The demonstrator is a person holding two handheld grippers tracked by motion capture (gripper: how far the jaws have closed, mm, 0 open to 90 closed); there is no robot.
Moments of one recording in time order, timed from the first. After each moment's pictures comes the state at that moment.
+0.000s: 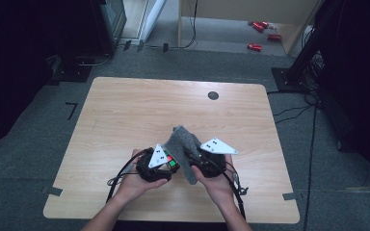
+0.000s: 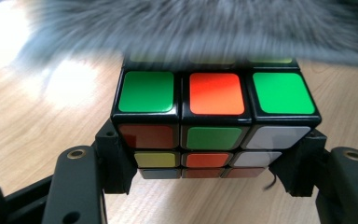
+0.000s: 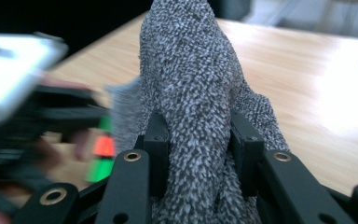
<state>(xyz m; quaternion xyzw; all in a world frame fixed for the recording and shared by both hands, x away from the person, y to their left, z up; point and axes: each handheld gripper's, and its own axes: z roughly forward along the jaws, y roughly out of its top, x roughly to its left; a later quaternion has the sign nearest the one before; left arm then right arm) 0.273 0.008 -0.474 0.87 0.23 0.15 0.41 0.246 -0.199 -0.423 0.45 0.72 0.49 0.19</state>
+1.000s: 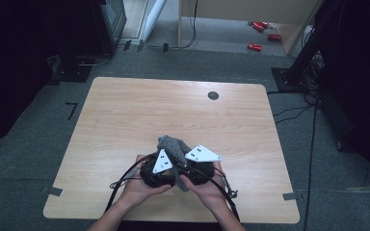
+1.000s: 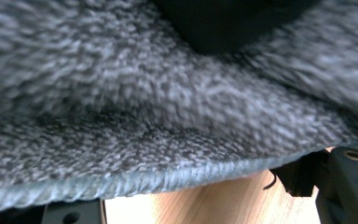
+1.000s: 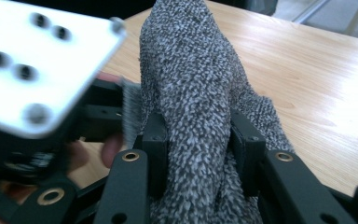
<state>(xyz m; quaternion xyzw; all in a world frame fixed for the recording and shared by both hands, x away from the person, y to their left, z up) 0.260 -0.001 -0.480 0.88 0.22 0.14 0.41 0.236 -0.170 -0.434 0.40 0.76 0.47 0.19</state>
